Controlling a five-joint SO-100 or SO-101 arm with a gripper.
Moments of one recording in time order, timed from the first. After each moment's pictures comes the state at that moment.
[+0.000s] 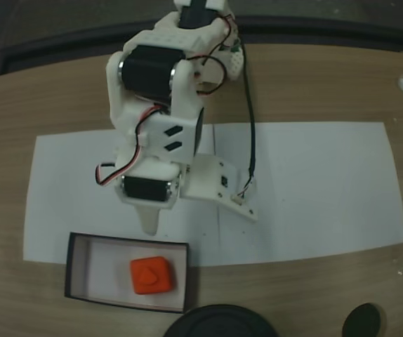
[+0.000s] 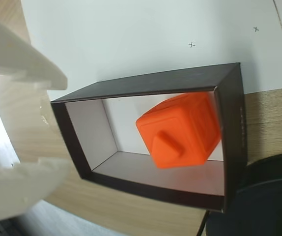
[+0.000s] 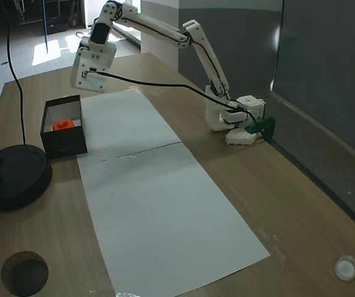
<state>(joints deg) 15.3 70.0 33.6 97.3 -7.5</state>
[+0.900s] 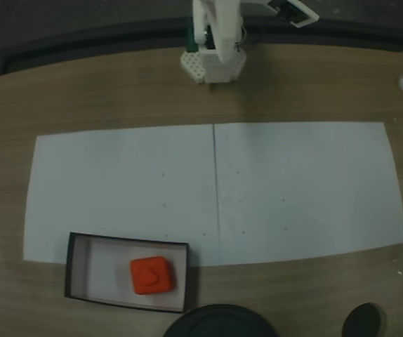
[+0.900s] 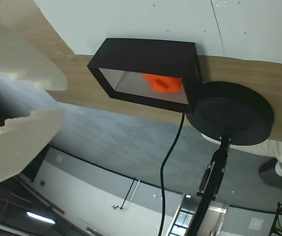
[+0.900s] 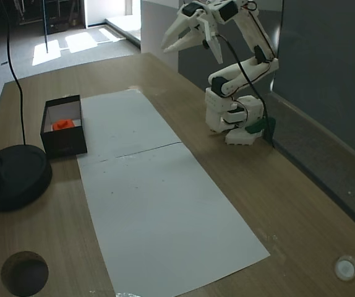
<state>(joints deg) 1.9 169.9 113.5 83.5 -7.5</state>
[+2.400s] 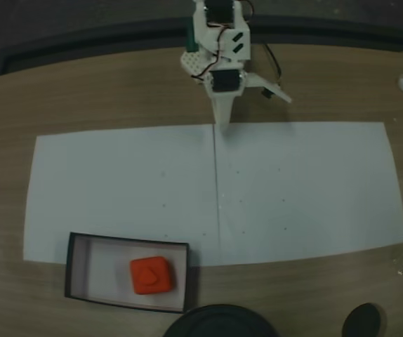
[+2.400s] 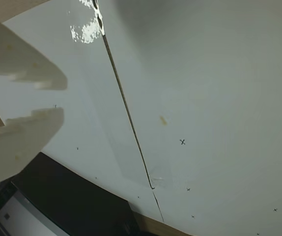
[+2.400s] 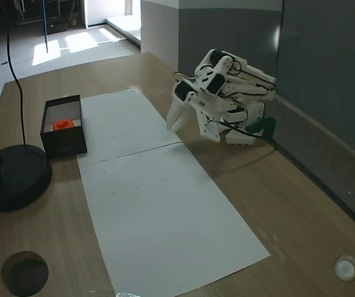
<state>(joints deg) 0.8 197.8 171.7 73.8 -7.3</state>
